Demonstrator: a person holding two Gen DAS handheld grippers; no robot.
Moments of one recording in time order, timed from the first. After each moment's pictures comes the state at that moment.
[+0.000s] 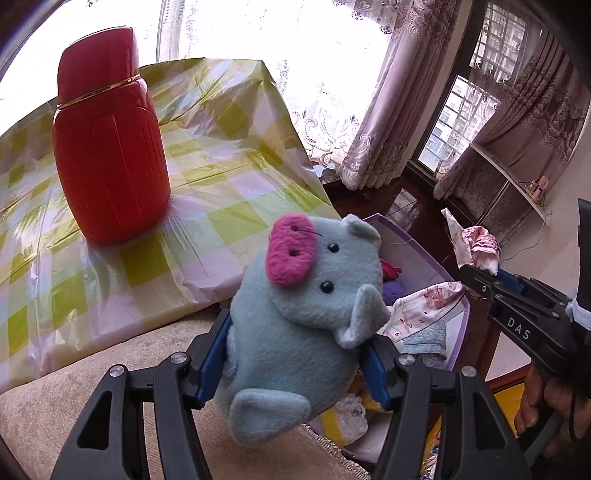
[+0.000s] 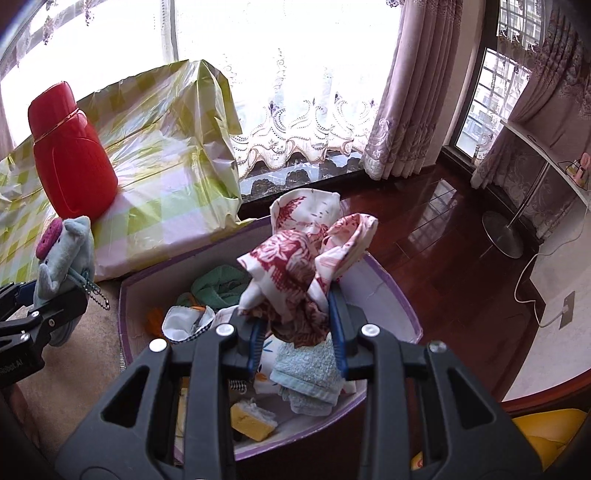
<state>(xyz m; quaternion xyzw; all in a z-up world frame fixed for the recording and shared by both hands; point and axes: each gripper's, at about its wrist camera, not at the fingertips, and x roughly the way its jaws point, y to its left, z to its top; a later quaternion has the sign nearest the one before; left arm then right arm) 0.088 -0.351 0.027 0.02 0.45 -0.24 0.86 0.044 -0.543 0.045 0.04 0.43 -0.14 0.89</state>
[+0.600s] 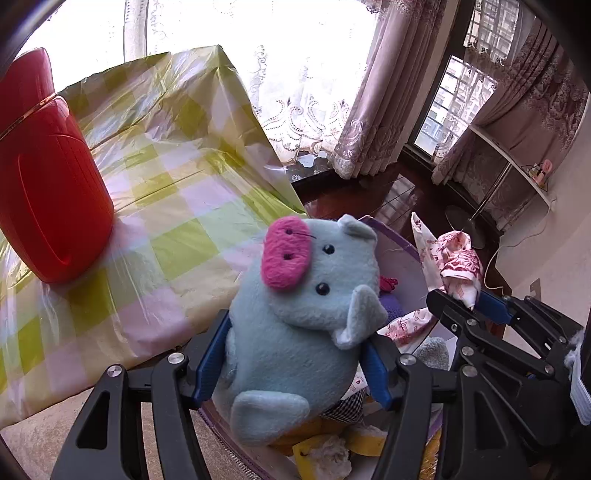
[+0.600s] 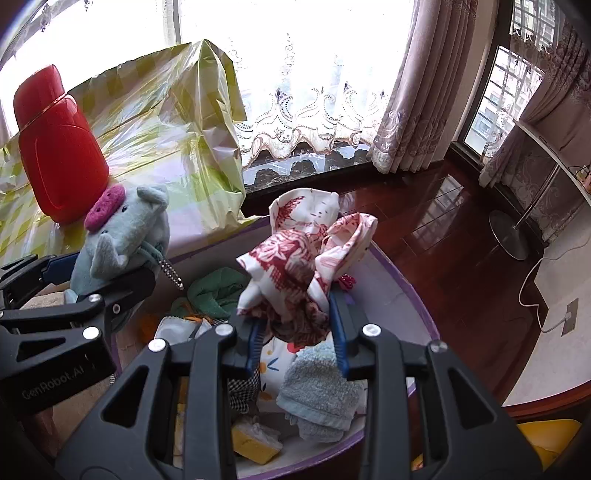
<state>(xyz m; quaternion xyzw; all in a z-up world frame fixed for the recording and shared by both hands) 0.124 -0.418 0.012 0.04 0.47 -0.25 0.85 0.076 -0.545 0.022 0.03 0.45 -0.13 0.88</state>
